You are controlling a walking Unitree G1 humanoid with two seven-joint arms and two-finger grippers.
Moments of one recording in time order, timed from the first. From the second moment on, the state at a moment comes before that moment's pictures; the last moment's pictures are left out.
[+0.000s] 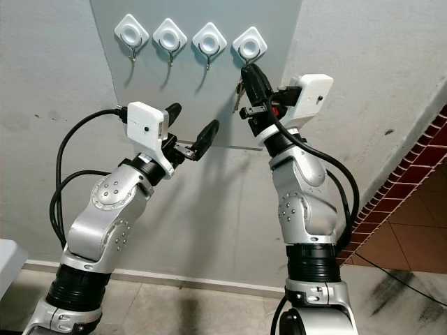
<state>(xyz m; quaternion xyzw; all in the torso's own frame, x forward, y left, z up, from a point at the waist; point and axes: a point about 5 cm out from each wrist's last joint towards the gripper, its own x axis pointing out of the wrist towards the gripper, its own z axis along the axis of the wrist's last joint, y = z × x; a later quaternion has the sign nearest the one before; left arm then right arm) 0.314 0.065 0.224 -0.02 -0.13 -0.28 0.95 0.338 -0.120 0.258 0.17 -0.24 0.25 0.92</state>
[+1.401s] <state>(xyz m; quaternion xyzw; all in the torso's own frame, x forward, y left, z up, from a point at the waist) 0.315 0.063 0.227 -0.01 -0.14 -0.28 0.95 0.334 -0.124 0.247 0.35 -0.20 0.23 0.89</state>
